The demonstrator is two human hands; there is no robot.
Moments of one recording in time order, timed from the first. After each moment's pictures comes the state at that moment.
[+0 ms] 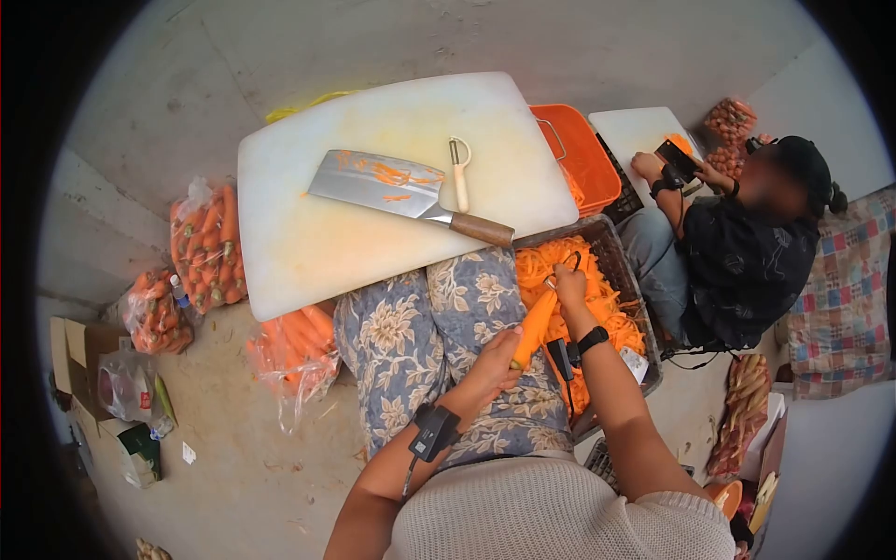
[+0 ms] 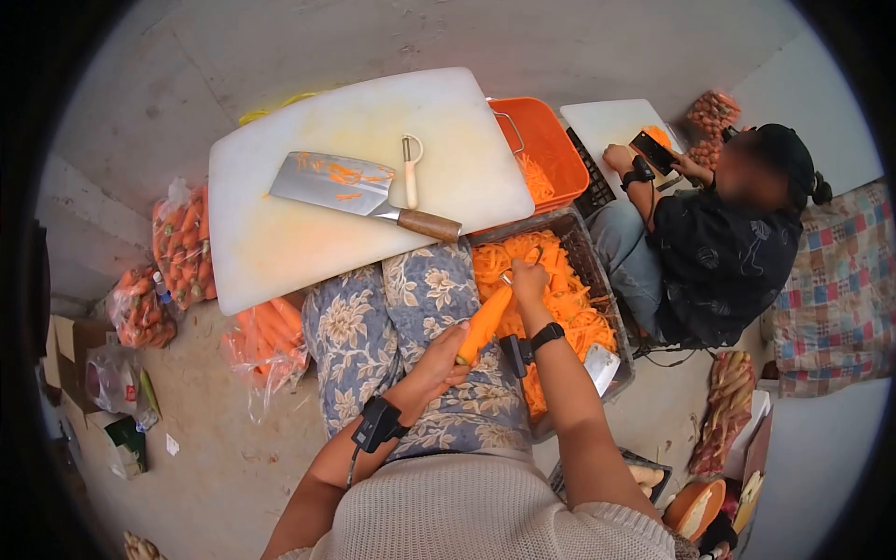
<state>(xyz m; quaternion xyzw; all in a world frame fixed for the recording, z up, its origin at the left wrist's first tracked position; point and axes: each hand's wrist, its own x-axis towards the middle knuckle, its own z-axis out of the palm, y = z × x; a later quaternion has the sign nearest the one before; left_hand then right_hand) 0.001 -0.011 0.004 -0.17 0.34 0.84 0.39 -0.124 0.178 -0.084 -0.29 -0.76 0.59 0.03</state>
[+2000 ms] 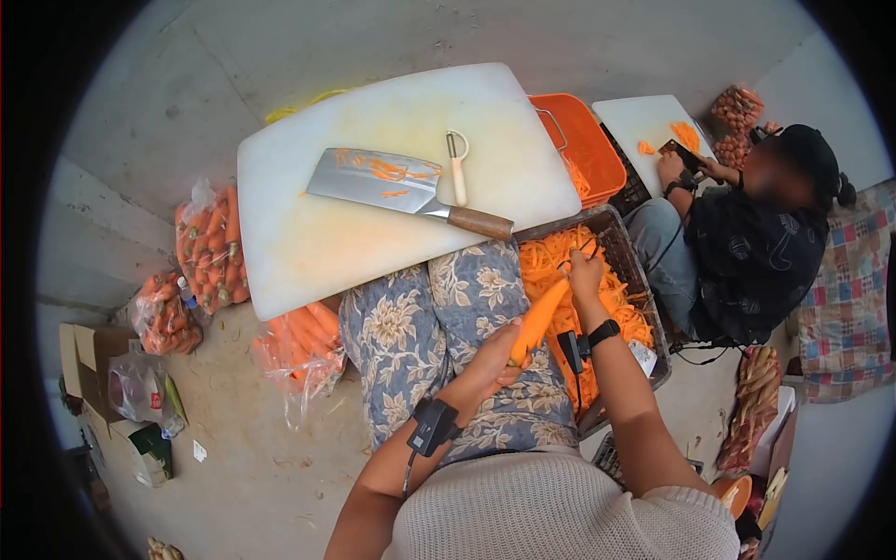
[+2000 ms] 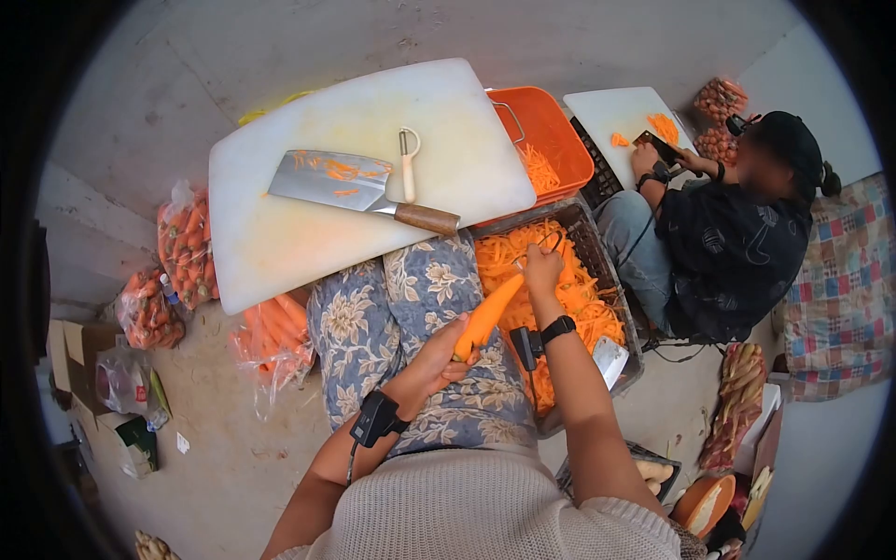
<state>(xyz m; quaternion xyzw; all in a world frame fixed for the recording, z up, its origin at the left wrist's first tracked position) -0.004 -0.015 0.008 -0.16 0.32 0.83 0.43 -0.127 0.190 -0.074 -0.27 -0.73 0.62 0.02</state>
